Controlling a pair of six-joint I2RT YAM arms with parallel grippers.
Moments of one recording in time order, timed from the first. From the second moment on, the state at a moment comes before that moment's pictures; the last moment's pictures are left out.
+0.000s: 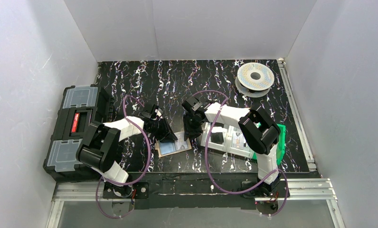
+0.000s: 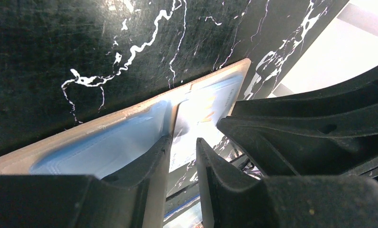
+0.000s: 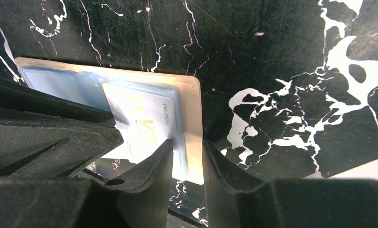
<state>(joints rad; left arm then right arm) -0.38 1.58 0.74 -0.31 0.49 -0.85 0.84 1.98 1.36 -0.60 -0.22 0.71</state>
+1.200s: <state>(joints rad) -0.37 1.58 0.69 -0.24 0.53 -0.84 0.88 2.04 1.46 -0.72 -0.22 0.68</state>
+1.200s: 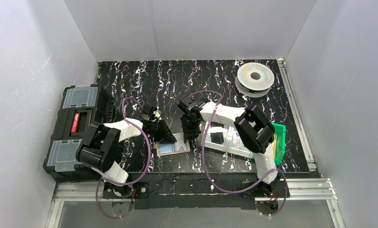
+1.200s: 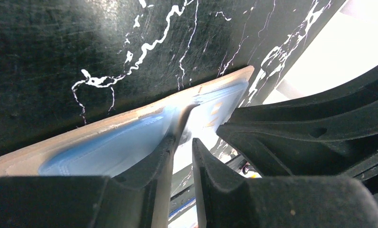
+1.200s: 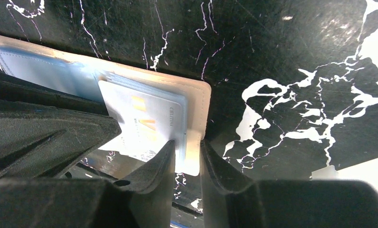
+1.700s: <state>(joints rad) -0.37 1.58 0.66 -0.14 0.61 -0.87 0.88 2.06 1.50 -0.80 -0.21 0.67</state>
